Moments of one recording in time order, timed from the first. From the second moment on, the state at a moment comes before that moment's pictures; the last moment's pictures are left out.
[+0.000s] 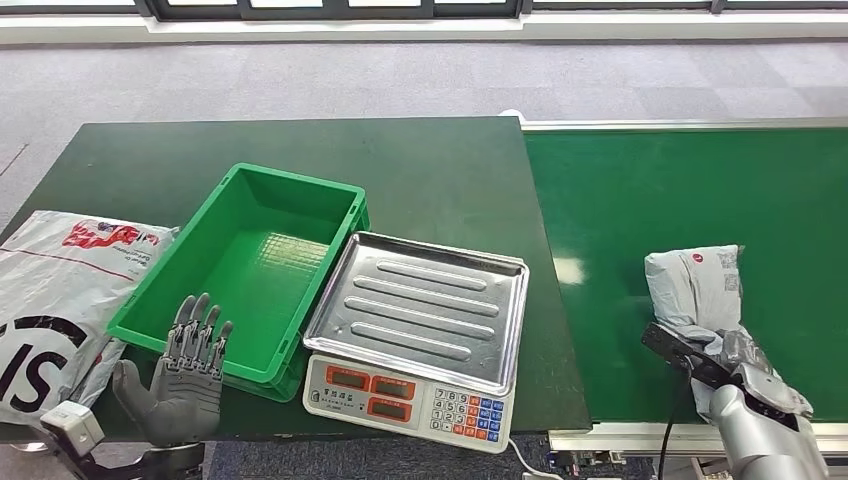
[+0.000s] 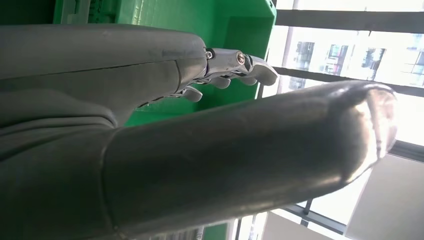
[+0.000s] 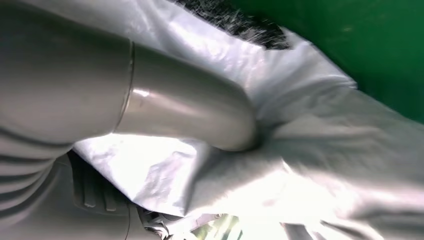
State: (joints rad) left arm 0.23 -0.26 0.16 -1.70 0.27 -0.48 -0.42; right arm -0.40 -0.33 -0.28 -0.52 1.28 0.03 0.00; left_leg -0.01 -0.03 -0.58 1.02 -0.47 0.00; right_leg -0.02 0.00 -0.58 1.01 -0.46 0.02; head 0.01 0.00
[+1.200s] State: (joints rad) left arm 0.24 -0.27 0.20 -1.68 0.24 -0.51 -0.45; right arm -0.11 -0.10 -0.23 -1.48 1.15 -0.55 -0.23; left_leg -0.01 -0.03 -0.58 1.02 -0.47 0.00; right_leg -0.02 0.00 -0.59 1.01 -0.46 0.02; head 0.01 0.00
